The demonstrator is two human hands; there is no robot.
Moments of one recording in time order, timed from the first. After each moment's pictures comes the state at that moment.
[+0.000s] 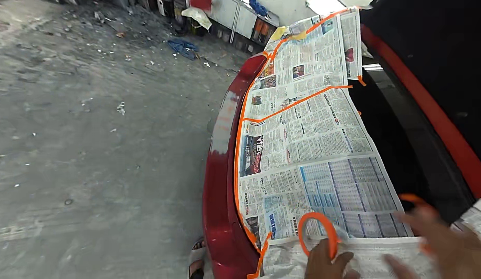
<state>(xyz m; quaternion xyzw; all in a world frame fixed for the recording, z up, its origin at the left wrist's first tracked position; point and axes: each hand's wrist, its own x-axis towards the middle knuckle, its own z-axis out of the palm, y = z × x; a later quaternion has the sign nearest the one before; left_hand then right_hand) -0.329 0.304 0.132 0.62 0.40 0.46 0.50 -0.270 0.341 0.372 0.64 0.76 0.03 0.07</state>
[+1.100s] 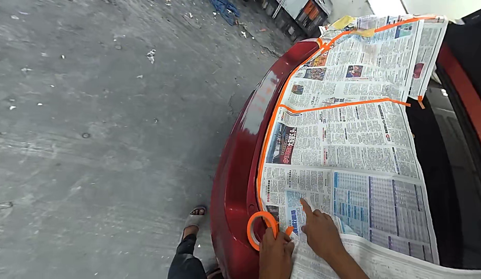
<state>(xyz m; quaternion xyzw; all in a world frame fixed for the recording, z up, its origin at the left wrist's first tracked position) -0.421 0.297 0.012 0.42 0.61 0.27 0.61 -0.326 0.416 0.108 0.59 0.67 -0.14 0.43</state>
